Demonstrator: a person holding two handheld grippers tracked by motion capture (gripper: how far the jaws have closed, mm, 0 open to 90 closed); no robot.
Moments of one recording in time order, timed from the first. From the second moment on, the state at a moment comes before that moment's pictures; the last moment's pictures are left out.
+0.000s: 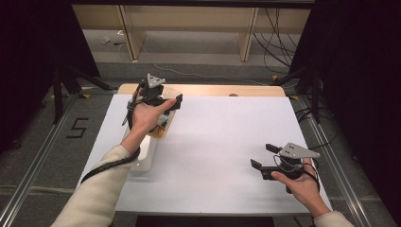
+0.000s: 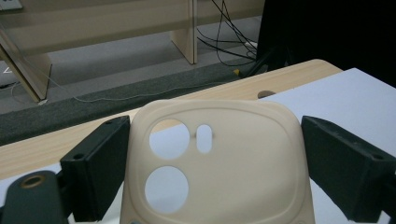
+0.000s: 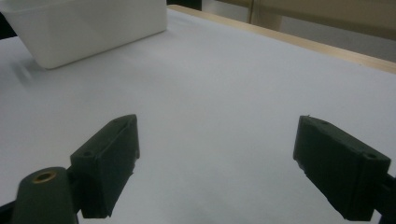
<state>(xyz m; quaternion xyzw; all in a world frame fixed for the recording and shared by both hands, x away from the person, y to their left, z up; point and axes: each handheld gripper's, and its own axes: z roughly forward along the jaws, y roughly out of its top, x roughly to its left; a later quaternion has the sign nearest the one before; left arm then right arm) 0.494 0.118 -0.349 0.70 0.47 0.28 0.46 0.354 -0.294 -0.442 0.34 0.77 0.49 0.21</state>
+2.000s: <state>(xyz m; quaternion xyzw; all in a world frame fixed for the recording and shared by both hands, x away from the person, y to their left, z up) 0.498 0.157 -0.350 0.67 0.50 0.31 0.45 0.354 -0.295 -0.442 0.34 0.78 0.49 0.21</state>
